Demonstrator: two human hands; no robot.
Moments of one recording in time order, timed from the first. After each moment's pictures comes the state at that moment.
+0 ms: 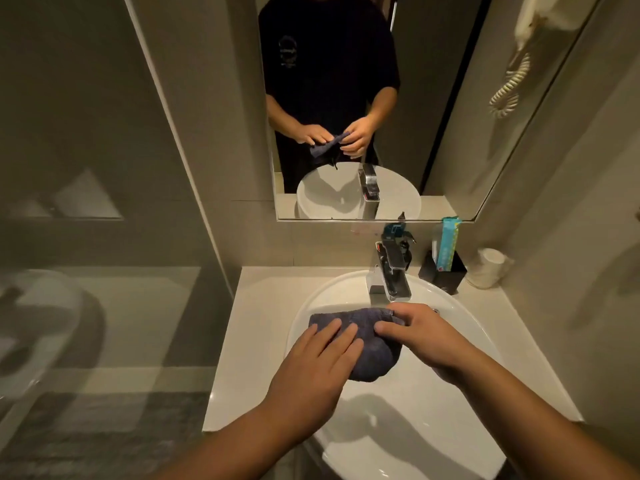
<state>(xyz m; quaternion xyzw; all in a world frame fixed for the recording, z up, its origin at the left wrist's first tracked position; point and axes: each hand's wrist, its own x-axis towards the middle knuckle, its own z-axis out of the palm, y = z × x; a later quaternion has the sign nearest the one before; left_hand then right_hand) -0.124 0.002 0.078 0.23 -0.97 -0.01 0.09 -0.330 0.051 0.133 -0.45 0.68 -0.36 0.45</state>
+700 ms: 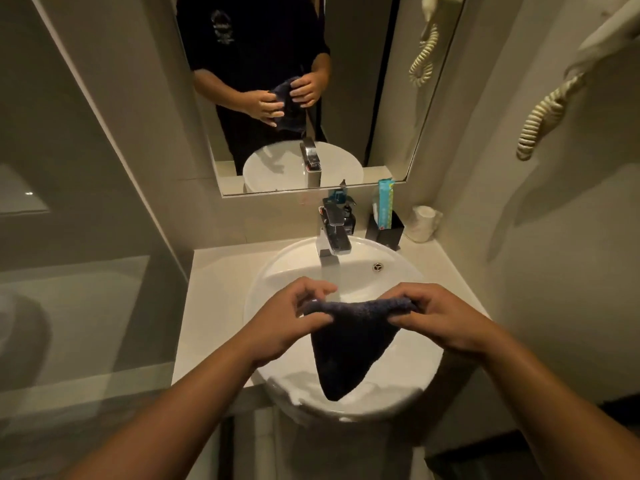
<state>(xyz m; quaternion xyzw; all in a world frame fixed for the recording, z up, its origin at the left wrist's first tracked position) -0.144 0.029 0.127 0.24 -0.76 -0.58 0.16 -0.353 0.177 0.169 -0.54 0.66 -0.35 0.39</state>
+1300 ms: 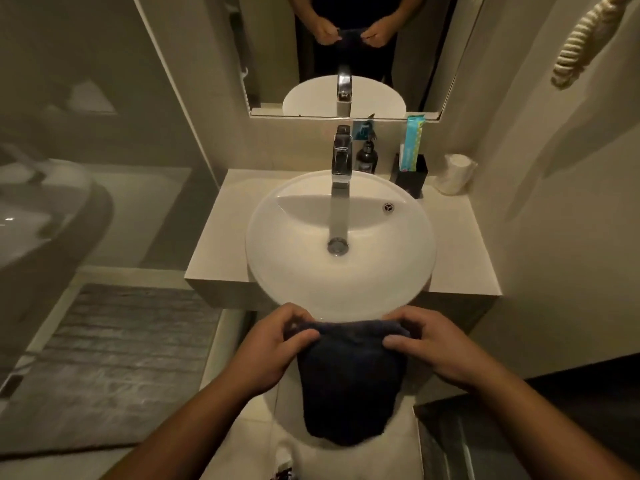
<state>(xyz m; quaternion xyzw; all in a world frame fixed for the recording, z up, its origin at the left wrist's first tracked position) -0.126 0.221 0.062 0.45 -0.72 -0.49 0.18 -0.384 0.307 0.083 -0.55 0.63 -0.27 0.47</state>
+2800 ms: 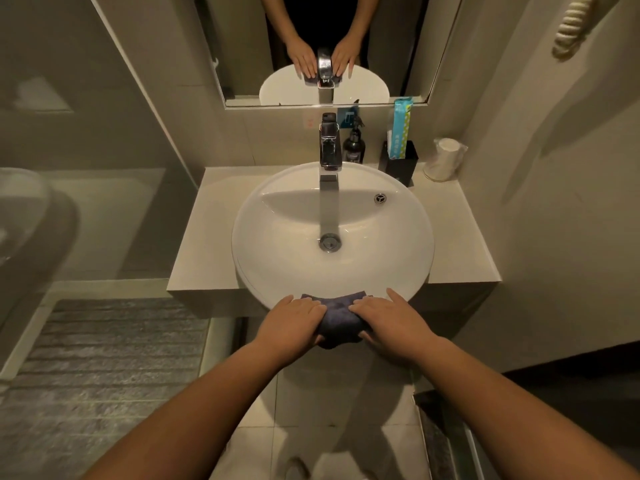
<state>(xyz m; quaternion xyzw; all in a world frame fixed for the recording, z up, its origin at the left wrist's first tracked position) -0.170 0.152 -0.031 0.32 -0.94 -0.09 -0.07 -0.359 0.241 -0.013 -0.70 0.69 0.01 0.19</state>
